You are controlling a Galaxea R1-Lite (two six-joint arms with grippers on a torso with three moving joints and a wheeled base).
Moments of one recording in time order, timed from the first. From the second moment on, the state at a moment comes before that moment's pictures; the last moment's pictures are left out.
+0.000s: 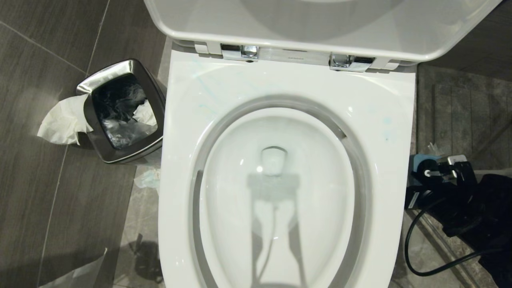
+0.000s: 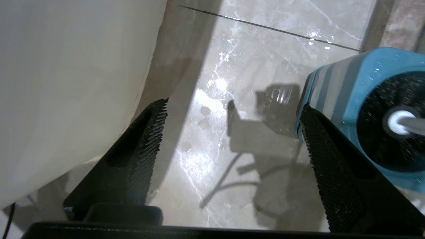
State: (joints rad) left arm 0.00 0.00 0.00 0.01 -0.03 0.04; right arm -0.01 1.93 -0.31 -1.52 0.16 0.00
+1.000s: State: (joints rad) left arm 0.00 0.00 0.00 0.01 -0.03 0.04; right arm 0.05 2.17 -0.78 -1.52 0.25 0.01
